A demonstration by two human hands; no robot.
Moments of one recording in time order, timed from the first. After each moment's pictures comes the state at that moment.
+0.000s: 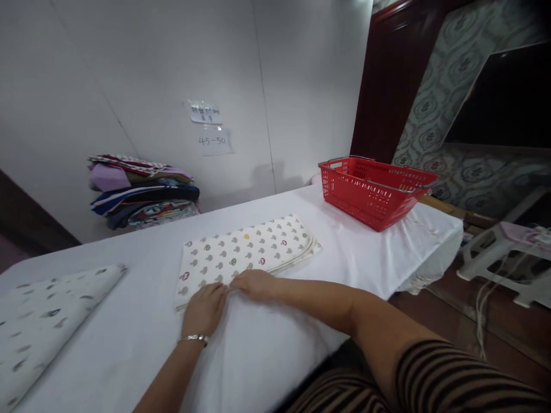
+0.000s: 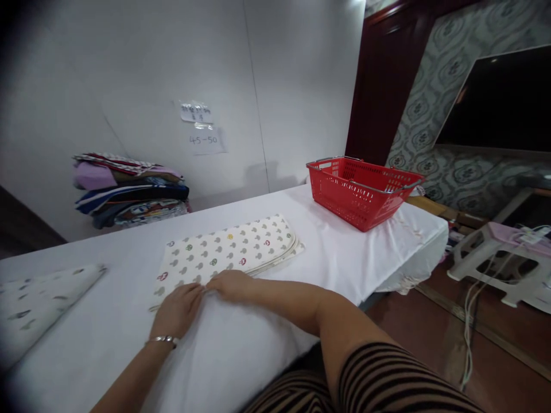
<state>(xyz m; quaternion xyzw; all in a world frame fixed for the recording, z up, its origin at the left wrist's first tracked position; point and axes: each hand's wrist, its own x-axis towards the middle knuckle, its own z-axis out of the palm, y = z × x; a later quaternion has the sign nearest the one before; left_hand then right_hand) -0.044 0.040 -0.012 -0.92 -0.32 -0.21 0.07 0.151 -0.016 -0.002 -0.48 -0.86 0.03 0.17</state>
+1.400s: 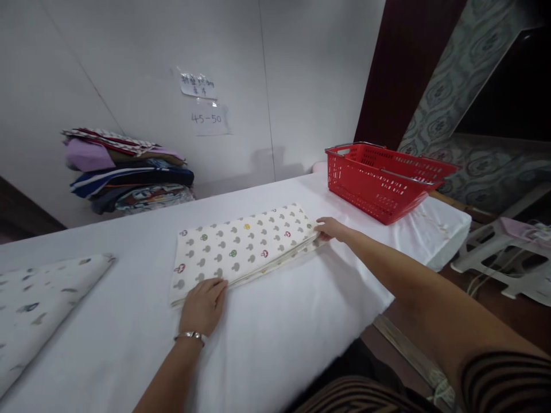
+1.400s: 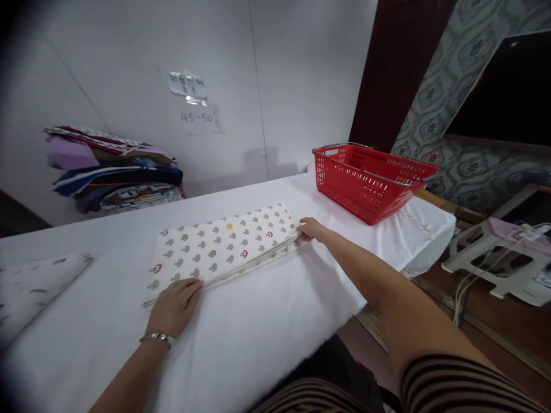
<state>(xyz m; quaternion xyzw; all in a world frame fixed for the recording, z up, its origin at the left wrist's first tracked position) -0.042 0.042 -0.025 -0.92 -0.32 -0.23 0.03 0.361 -0.058 0.033 -0.84 -0.36 0.30 0.28</state>
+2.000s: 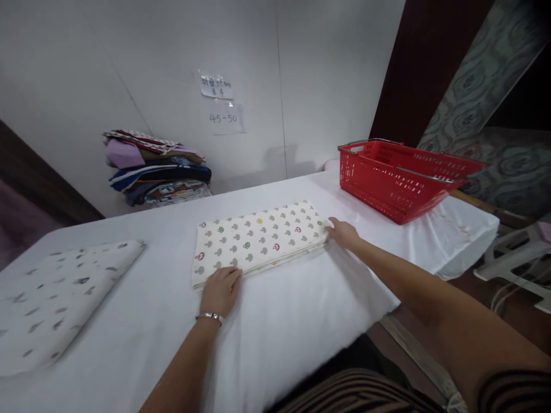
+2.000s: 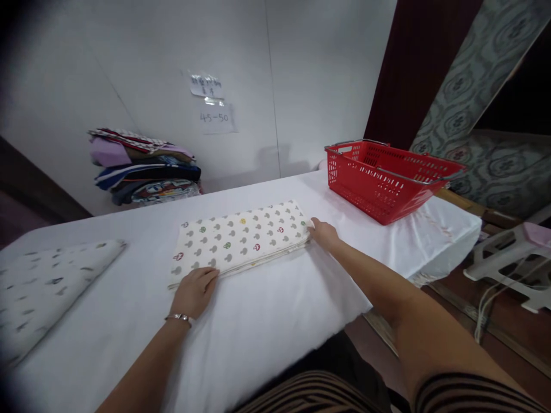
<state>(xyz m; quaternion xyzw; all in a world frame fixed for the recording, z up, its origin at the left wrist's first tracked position) -0.042 0.038 -0.026 -0.92 -0.31 -0.23 0.03 0.349 -0.082 0.013 -0.87 -0.48 0.05 0.15</state>
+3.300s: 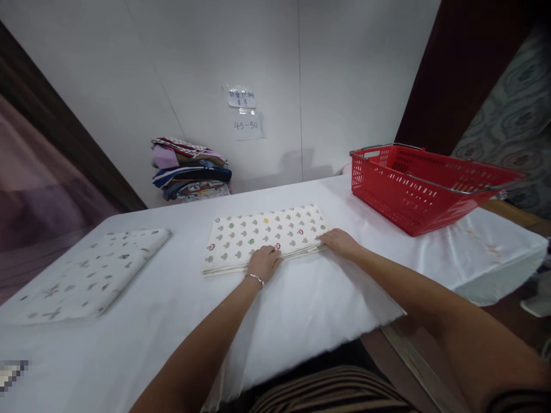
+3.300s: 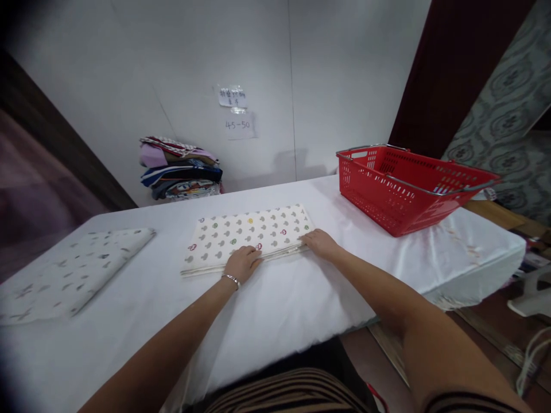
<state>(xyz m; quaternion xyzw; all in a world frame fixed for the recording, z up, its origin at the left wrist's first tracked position) 0.069 0.010 -0.007 -0.94 -0.30 -0.13 0.05 0.364 -0.082 -0.006 -0.58 -0.80 -0.12 0.09</state>
